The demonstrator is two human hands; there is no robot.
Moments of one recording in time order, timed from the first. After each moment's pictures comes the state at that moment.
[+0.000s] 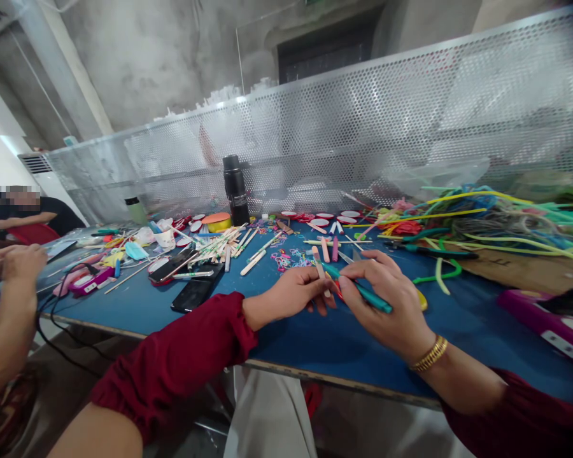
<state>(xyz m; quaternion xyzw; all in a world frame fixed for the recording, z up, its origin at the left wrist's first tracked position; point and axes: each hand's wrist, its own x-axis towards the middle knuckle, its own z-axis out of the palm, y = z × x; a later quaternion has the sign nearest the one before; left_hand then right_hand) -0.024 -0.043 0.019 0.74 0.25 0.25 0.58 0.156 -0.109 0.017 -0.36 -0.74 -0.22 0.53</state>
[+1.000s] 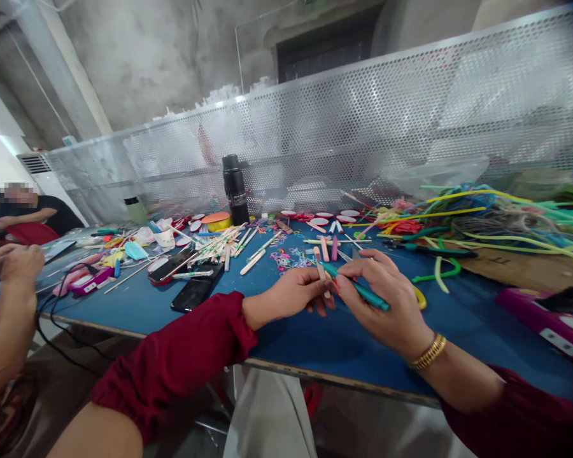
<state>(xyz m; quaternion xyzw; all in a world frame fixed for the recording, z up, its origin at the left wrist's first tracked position) -0.023 -0.044 0.020 0.74 0.25 0.24 0.58 0.156 -0.109 0.017 -0.35 -0.74 -0.22 0.53</state>
